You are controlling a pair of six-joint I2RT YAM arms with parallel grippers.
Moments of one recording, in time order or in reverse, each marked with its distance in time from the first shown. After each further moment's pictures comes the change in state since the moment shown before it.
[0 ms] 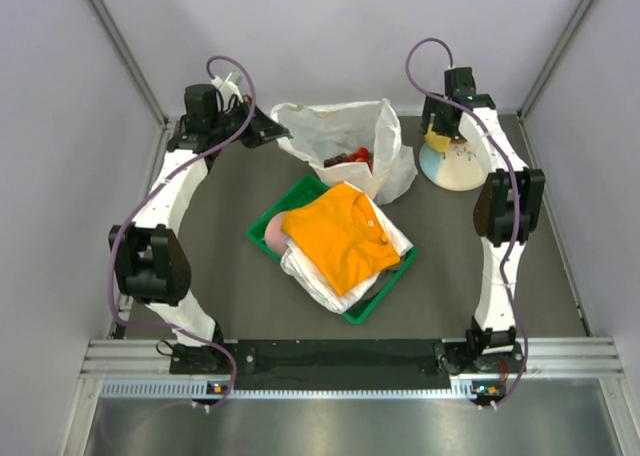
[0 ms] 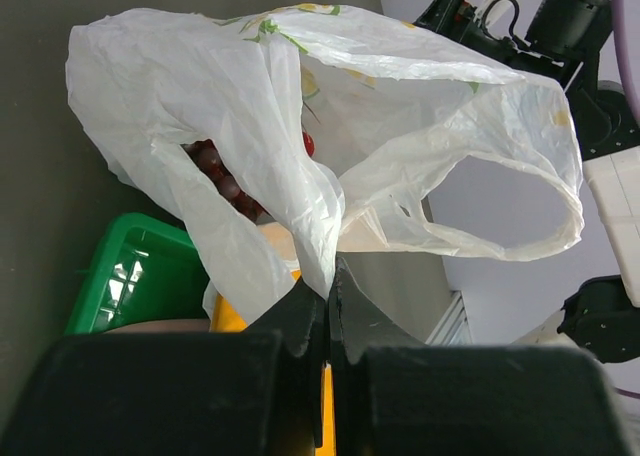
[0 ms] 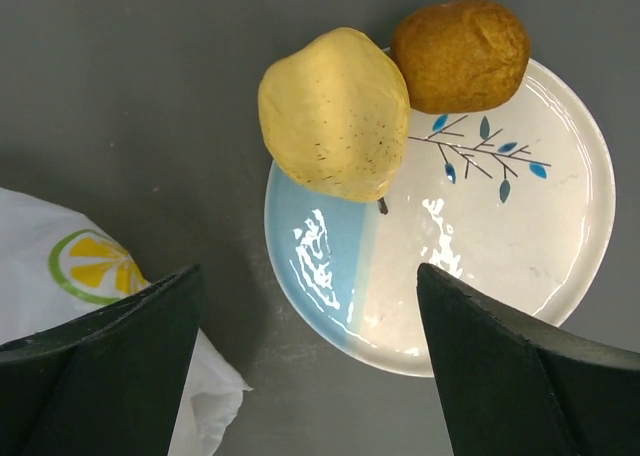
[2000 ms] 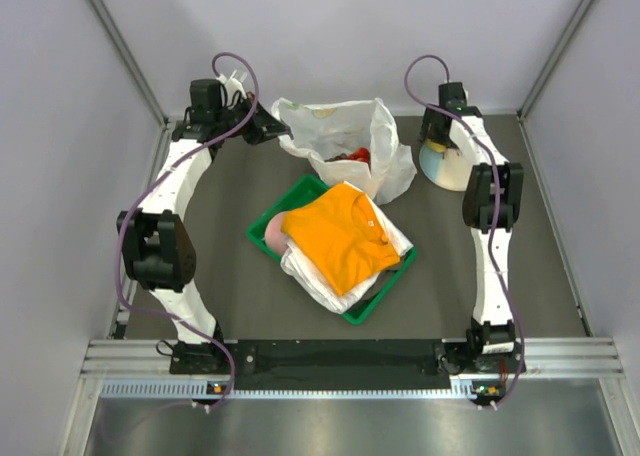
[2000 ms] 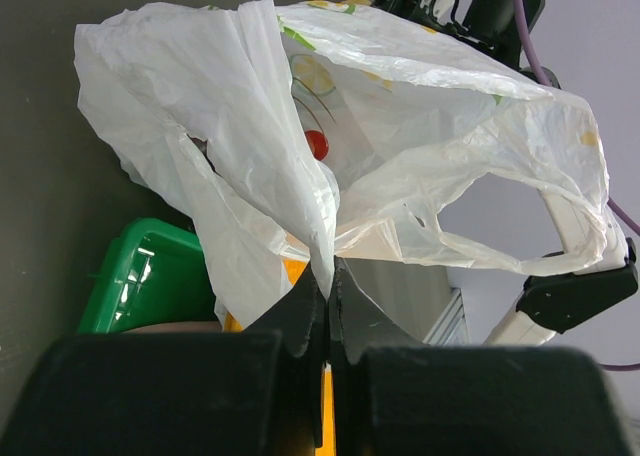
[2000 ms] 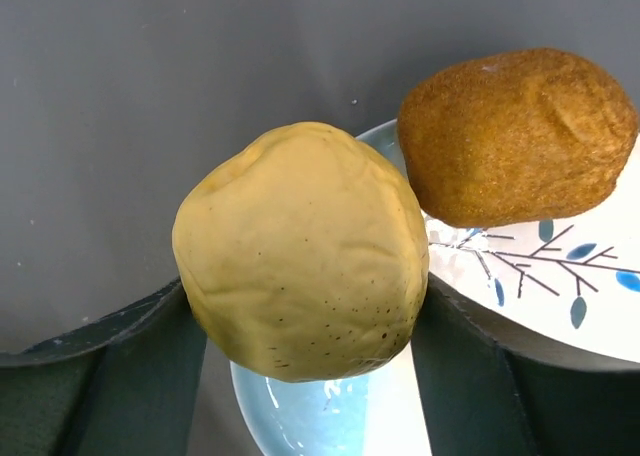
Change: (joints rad) left arm 0.005 0.110 0.113 -0.078 0.009 0.014; right arm -0.034 0.288 0.164 0.089 0.003 0.047
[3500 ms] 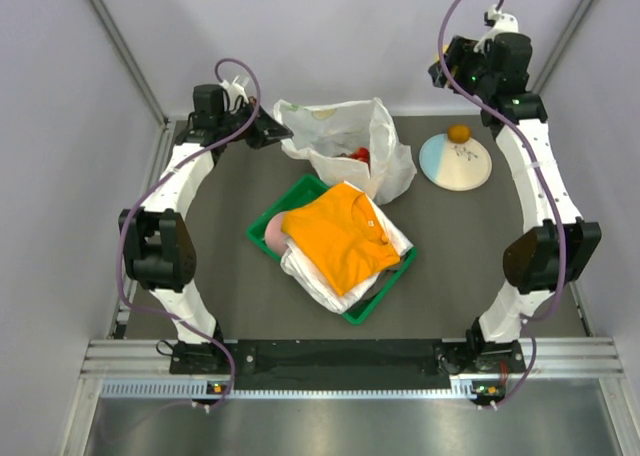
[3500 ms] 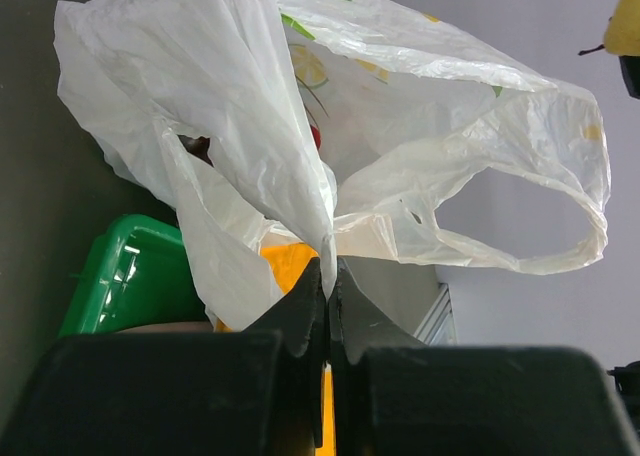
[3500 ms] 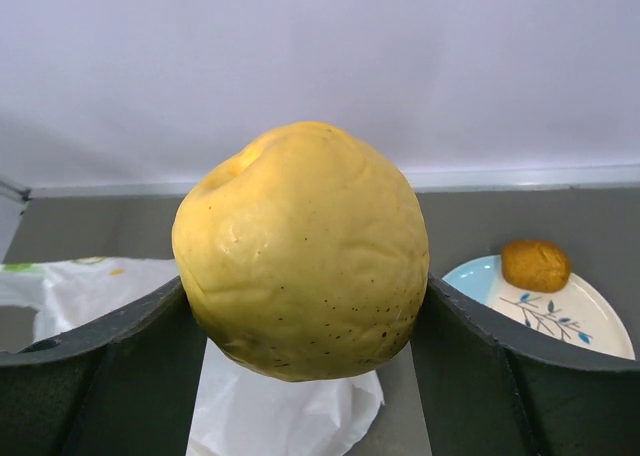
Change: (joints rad) left arm -0.005 -0.002 -0.061 0.073 0.026 -0.042; right arm 0.027 -0.758 -0.384 0.277 -0.266 -0.022
